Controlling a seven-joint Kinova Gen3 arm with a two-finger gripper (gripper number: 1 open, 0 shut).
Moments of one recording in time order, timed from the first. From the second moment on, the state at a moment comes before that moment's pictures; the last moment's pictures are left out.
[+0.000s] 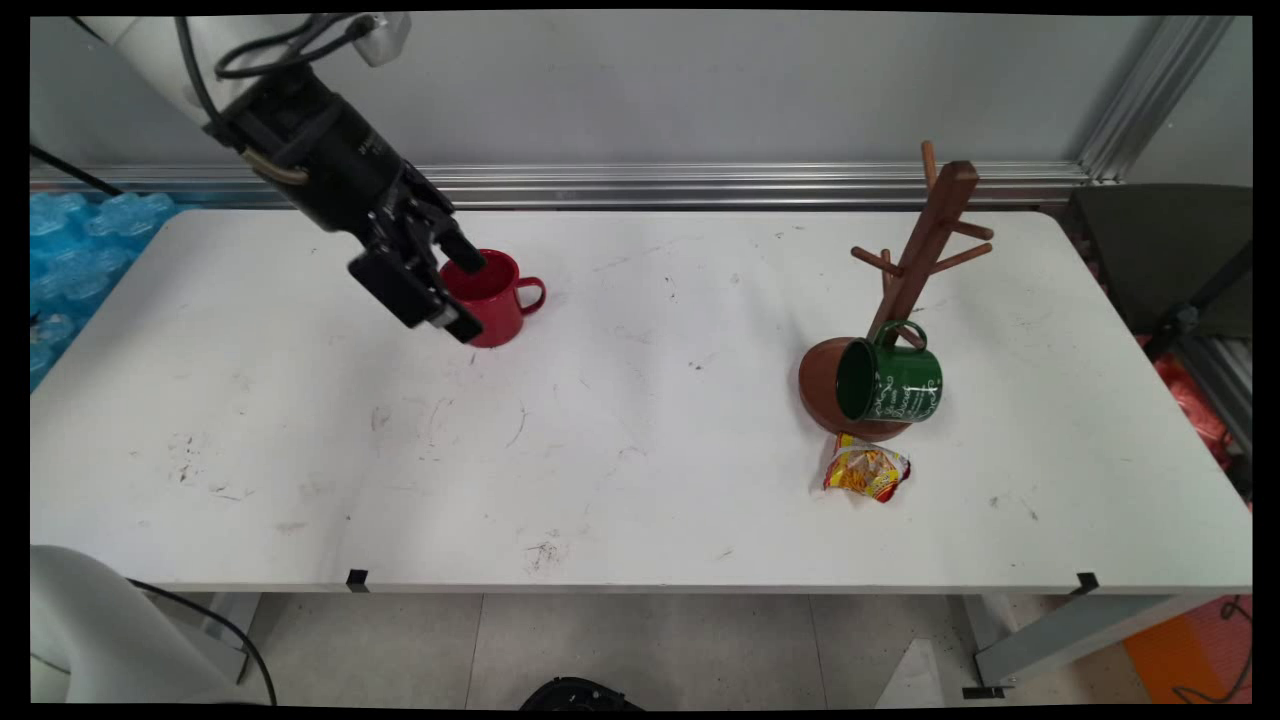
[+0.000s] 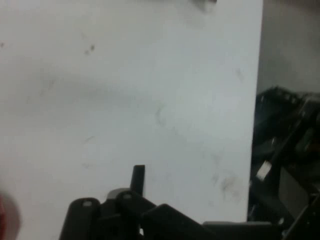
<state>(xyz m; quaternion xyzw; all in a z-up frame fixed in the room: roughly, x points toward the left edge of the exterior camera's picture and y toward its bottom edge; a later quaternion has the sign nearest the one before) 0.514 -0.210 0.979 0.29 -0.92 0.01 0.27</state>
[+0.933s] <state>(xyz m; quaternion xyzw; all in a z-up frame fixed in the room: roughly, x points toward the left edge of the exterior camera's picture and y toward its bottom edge) 0.393 -0.256 0.917 0.36 -0.86 -0.01 0.36</state>
